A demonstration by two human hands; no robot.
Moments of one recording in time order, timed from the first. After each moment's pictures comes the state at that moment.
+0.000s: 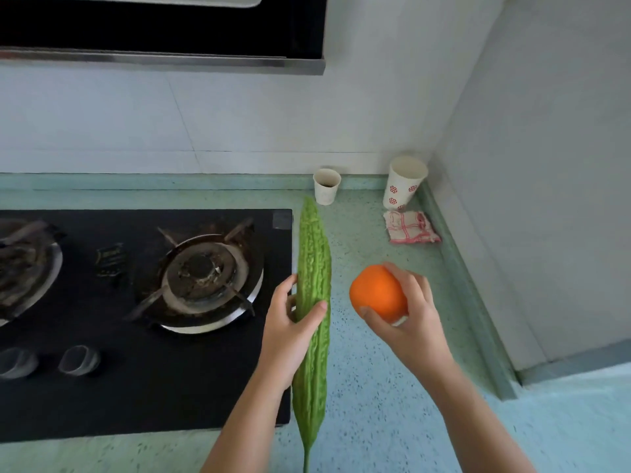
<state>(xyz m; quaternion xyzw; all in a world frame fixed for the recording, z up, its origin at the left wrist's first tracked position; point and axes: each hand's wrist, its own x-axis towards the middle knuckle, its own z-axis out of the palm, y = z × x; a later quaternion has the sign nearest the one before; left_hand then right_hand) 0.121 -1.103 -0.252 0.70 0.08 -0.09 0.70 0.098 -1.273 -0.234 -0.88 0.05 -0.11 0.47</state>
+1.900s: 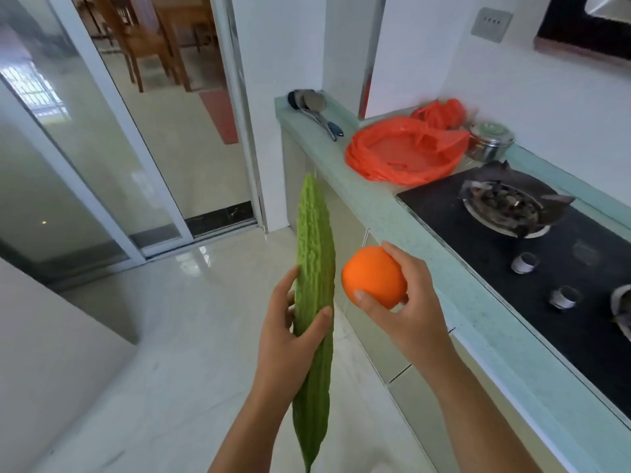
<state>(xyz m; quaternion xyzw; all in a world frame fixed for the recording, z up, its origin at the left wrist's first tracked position) -0.375 -0.674 -0.215 0.61 0.39 0.36 0.59 -0.225 -0.737 -0.196 -0.71 -0.47 0.14 0.50</state>
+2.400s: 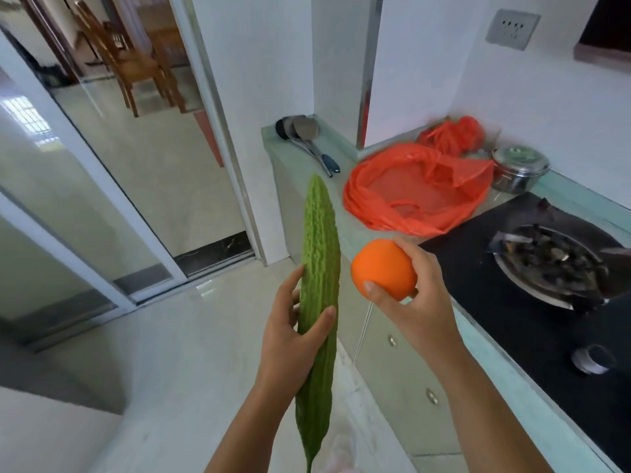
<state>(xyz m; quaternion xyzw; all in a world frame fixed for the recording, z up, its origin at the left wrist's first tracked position) -0.234 -0.502 -0.216 0.64 0.37 0.35 0.57 -0.078 -0.570 -0.202 -0.70 -0.43 0.15 0.55</state>
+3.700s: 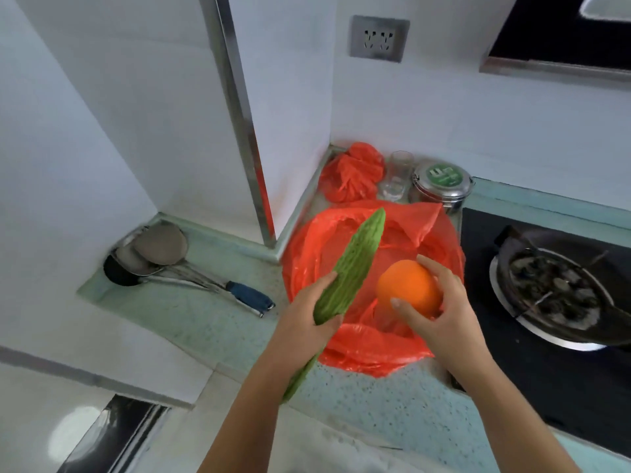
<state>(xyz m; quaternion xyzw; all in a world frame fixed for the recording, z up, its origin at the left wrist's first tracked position) 0.079 -0.114 -0.259 0.85 0.05 0.01 0.52 0.119 -0.313 -0.214 -0.85 -0.07 0.02 0.52</state>
